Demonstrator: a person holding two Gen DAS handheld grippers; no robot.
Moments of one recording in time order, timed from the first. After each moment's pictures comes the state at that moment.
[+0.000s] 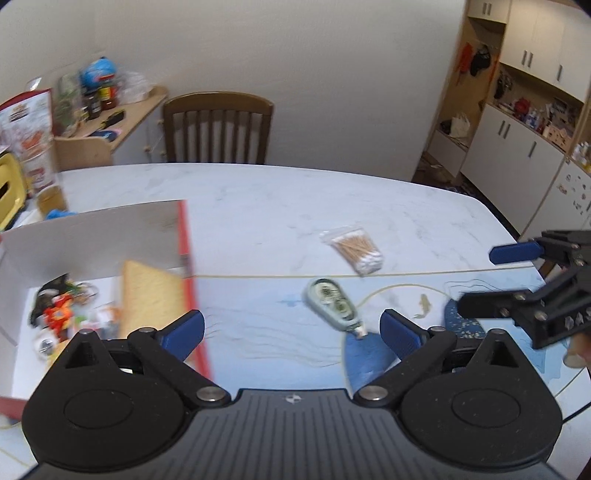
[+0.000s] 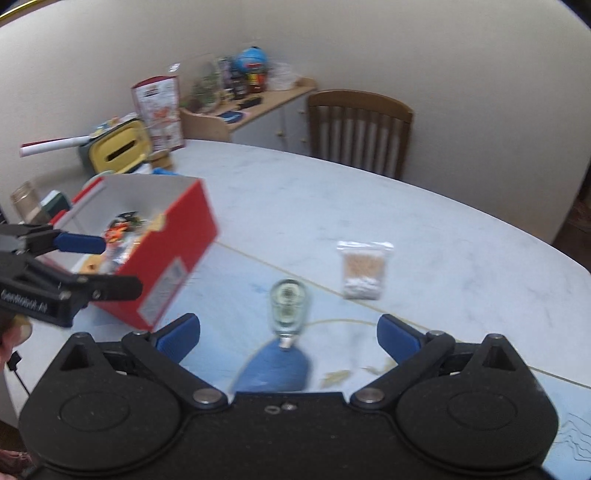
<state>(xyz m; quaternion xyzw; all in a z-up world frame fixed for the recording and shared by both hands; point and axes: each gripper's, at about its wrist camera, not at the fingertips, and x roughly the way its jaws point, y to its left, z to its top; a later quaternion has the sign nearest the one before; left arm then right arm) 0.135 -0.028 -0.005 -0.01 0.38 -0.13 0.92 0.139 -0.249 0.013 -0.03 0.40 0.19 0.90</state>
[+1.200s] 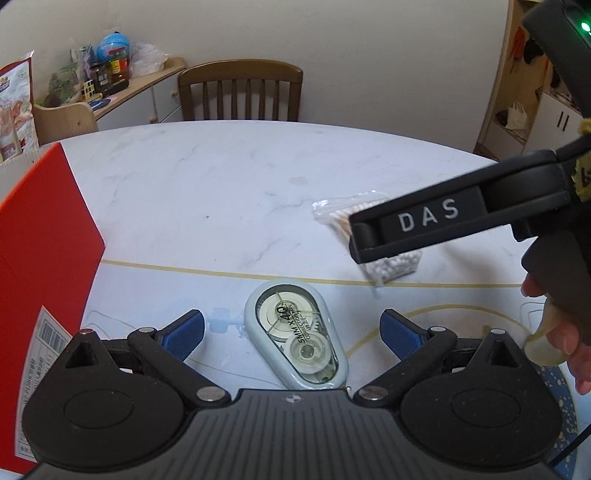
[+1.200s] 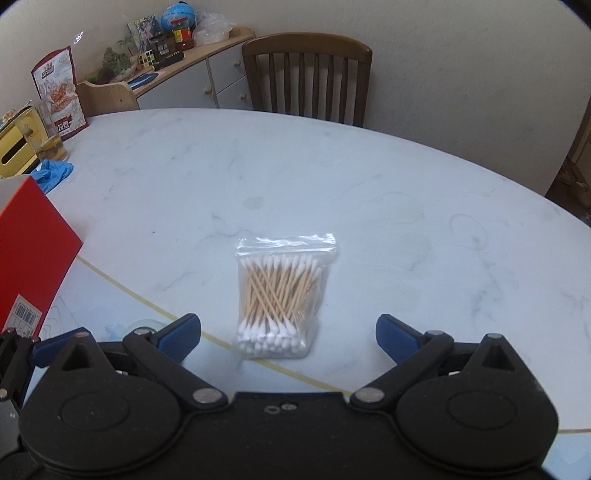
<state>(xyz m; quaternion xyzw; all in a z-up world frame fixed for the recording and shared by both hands) 0.231 -0.131 -0.123 0.00 0.40 -0.03 0.92 0.295 -0.265 -0.098 -0.02 0.47 0.14 0.87</state>
